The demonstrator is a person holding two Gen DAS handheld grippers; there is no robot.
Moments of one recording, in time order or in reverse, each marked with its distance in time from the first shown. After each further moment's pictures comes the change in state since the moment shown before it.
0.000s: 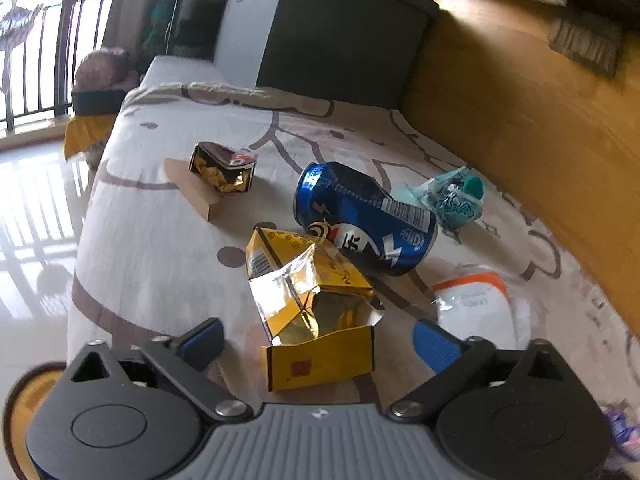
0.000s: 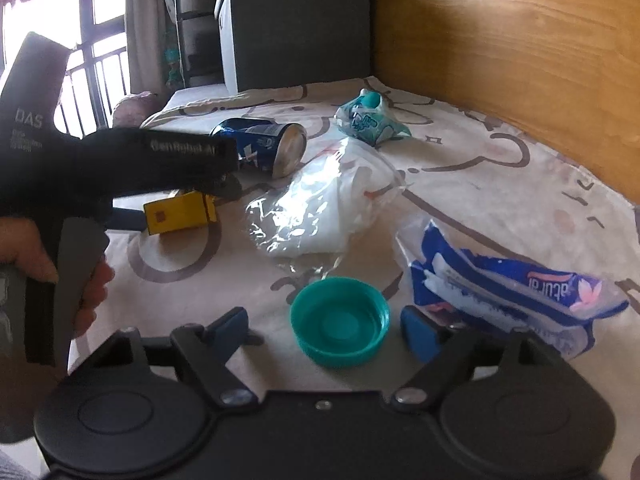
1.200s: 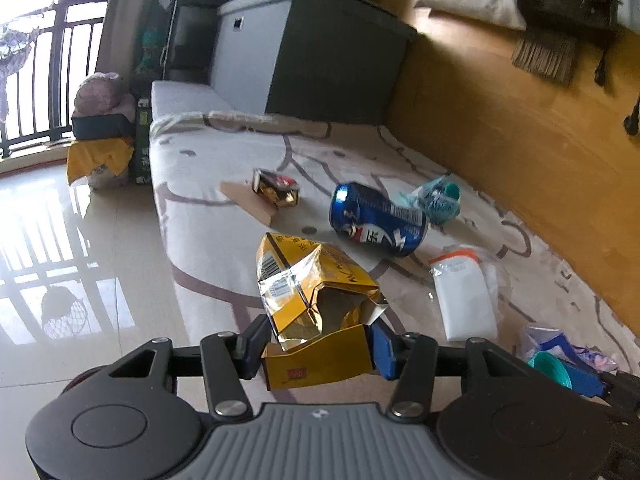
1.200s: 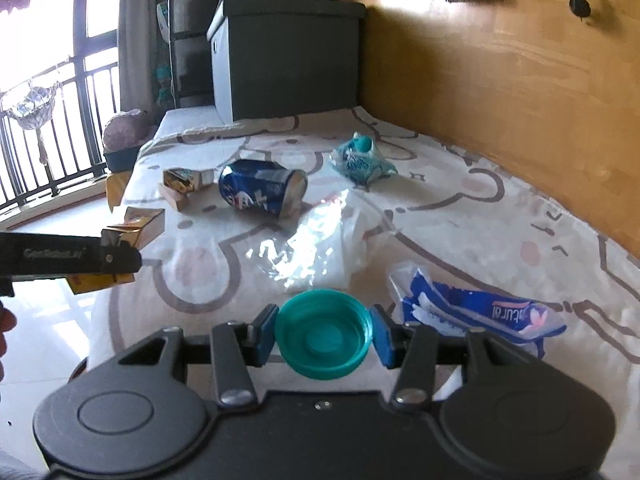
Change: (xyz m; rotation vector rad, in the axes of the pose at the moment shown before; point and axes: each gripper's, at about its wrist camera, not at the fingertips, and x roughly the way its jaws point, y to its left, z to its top) left arm -0.103 0.051 -0.013 0.055 -0.031 -0.052; right arm -0.053 0.023 0.020 -0.001 -0.056 -0.050
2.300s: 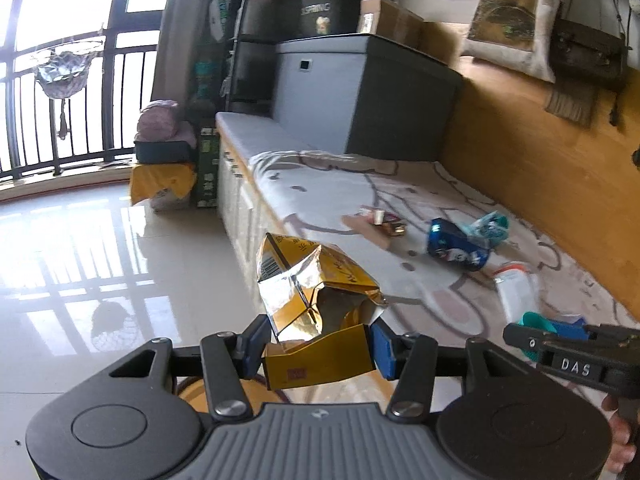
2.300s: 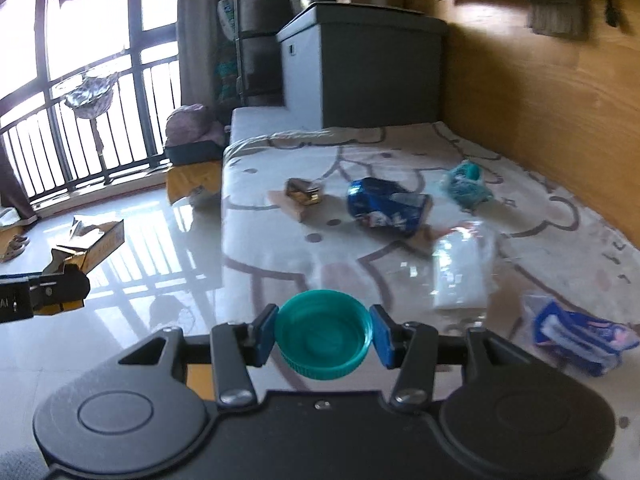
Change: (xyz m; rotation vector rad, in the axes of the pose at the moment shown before) left arm -0.122 0.107 -0.008 0.002 -0.069 0.123; right arm -0.021 0.113 0.018 -0.072 0.018 0.151
